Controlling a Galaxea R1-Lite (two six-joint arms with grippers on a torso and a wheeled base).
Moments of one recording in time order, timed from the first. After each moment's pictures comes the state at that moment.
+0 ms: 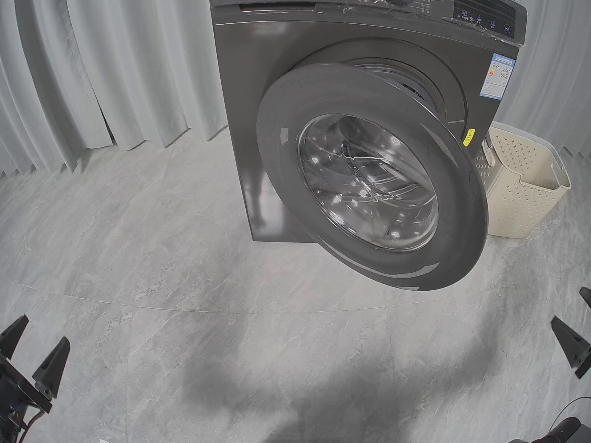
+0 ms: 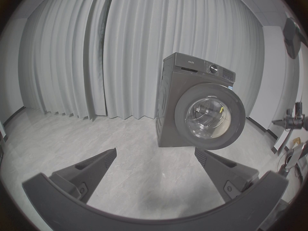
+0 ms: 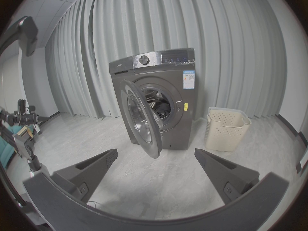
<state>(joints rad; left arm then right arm) -0.26 0.46 -0.17 -0.26 0.13 -0.08 0.05 0.50 -0.23 -0.24 0.21 -0.02</state>
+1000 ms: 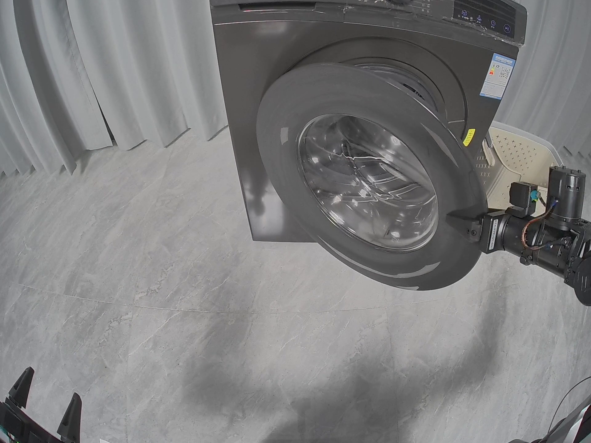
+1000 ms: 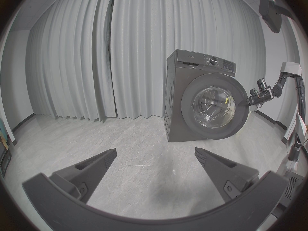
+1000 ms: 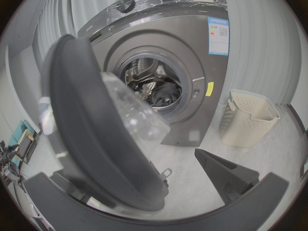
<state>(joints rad) -0.01 0.02 -0.02 0.00 -0.03 0.00 0.21 1.57 -0.70 -0.63 0.07 0.03</state>
